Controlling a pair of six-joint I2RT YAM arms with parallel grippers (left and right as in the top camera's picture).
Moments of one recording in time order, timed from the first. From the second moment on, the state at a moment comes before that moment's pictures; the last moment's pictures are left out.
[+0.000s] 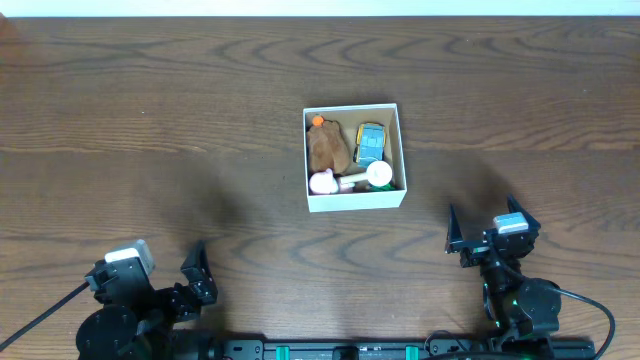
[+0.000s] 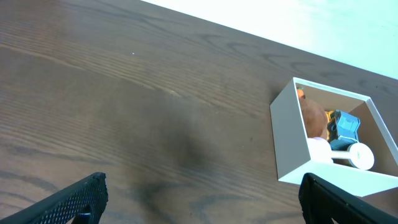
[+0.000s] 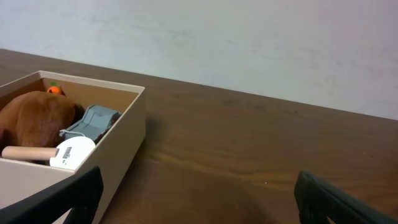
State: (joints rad) left arm -0.03 0.21 0.81 -1.07 -0.04 -0.29; right arm 0.10 0.01 0.01 -0.07 -0.05 -0.08
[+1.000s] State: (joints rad) left arm -0.01 0.20 0.81 -1.11 -0.07 -0.27; right arm 0.10 0.01 0.01 -0.07 -0.05 -0.08
